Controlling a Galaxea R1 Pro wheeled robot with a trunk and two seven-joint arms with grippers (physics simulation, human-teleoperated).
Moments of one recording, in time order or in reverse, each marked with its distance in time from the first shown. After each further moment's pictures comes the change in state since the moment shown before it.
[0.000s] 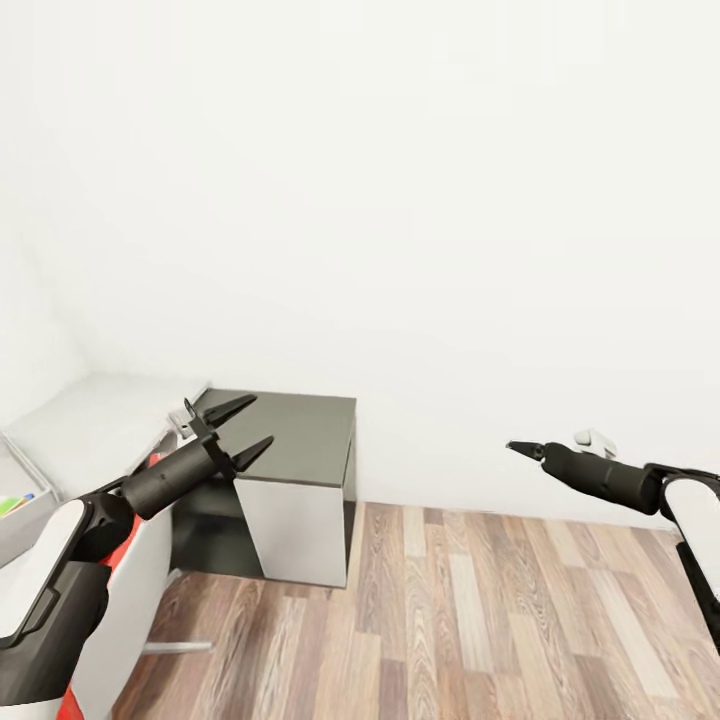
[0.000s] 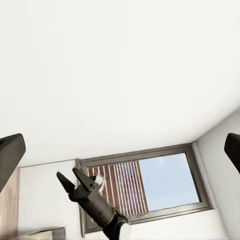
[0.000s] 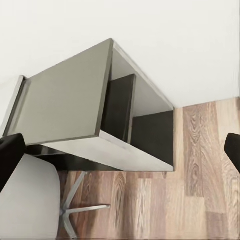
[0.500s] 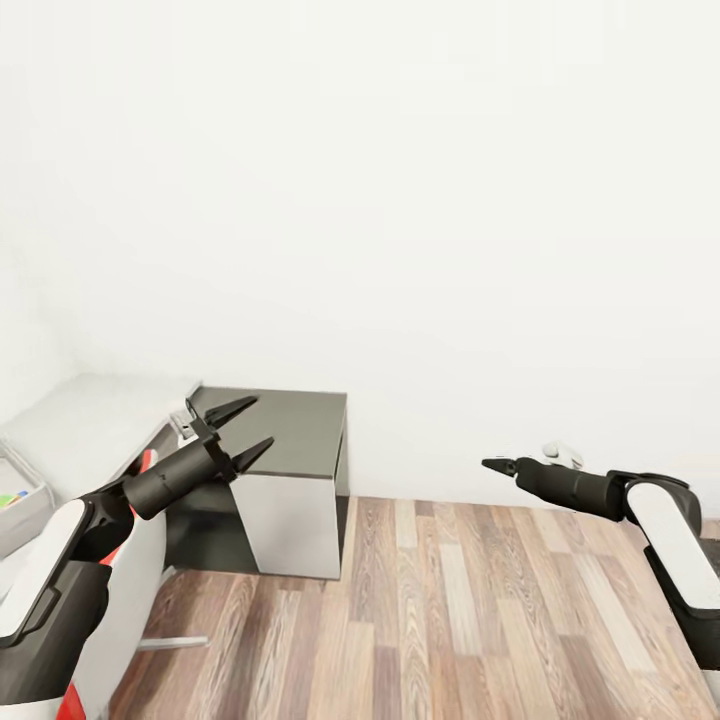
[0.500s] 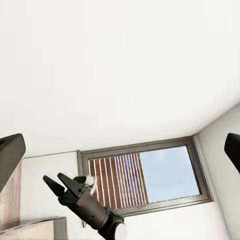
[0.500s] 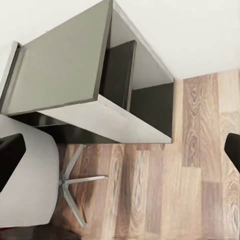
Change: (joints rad) left arm -0.002 0.001 -0.001 0.004 -0.002 0.000 0.009; right arm -0.003 0.016 0.118 0.039 0.004 0.000 -0.002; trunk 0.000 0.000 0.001
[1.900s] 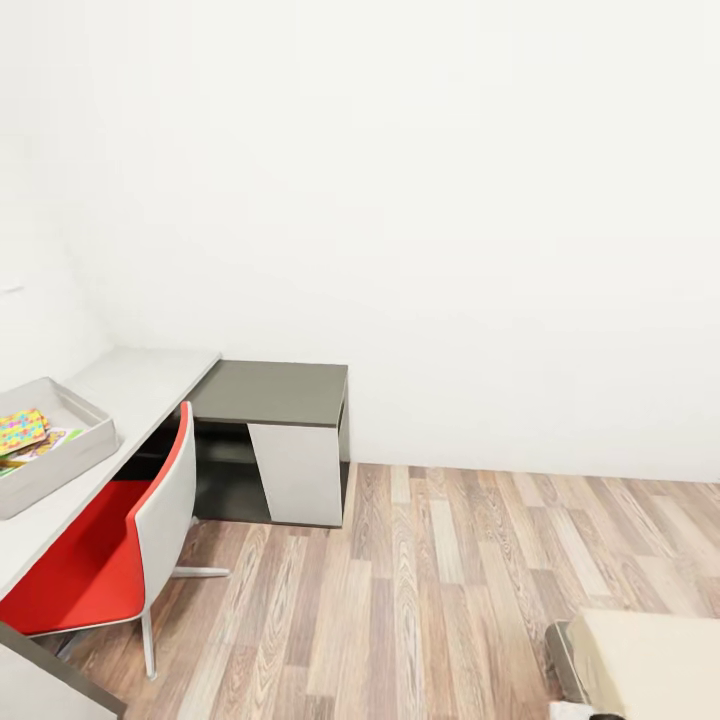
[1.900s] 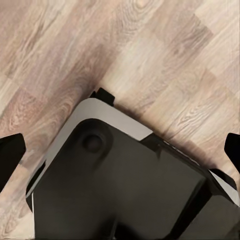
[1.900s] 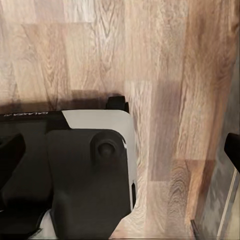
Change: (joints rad) left arm 0.199 -0.118 -0.139 1.347 -1.253 -0.673 -0.129; right arm 0.169 0.096 0.484 1.051 0.476 -0.532 0.165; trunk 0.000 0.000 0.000
